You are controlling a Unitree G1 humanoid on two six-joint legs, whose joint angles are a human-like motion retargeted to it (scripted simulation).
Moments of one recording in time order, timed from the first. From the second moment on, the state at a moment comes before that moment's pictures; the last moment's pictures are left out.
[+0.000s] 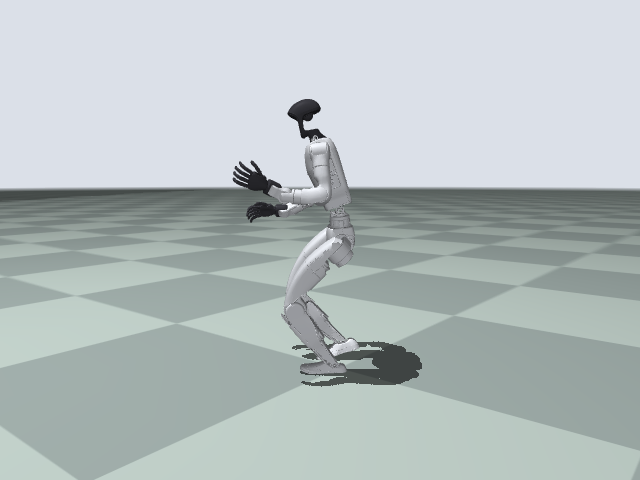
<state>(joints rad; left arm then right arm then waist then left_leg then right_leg) -0.23 0.29 0.02 -0.19 -0.53 -0.48 0.37 -0.25 -0.54 0.24 0.29 -0.22 -0.26 -0.43 -0.08 0.14 0.27 -0.73 -0.07 -0.04 1.26 -0.80 0.05 -0.67 0.02 -0.13 1.40 -0.51 0.15</state>
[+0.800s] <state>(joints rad) 0.70 0.05 -0.36 0.81 -0.42 0.09 -0.62 0.70 -0.31 0.40 0.52 0.73 0.14 0.57 0.10 0.04 0.25 -0.53 -0.20 -0.17 0.86 0.21 -0.26 -0.70 -0.31 -0.21 1.21 -0.12 0.10</state>
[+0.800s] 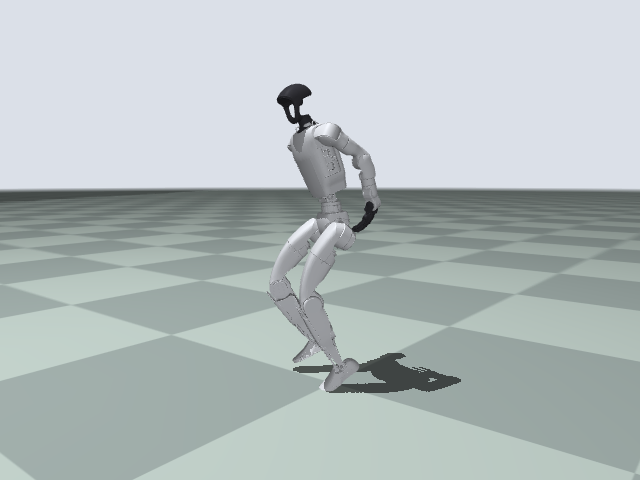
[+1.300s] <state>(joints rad) 0.29 0.44 -0.41 0.37 -0.01 -0.05 -0.77 0.66 -0.25 0.72 0.61 -0.08 -0.04 0.87 0.40 -0.07 0.15 -0.42 -0.43 -0.30 1.00 -0.24 -0.06 -0.42 -0.12 -0.03 1.44 -0.33 0.02</state>
